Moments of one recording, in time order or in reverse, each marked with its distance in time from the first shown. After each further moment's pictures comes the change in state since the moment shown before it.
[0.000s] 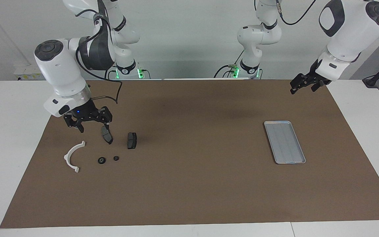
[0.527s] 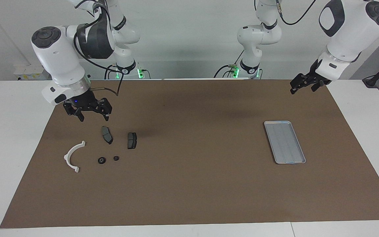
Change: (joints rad) left arm 0.000 0.000 0.000 0.000 0.000 0.000 0.000; right arm -0.002 -0.050 -0.001 0.000 0.000 -0.103 0.096
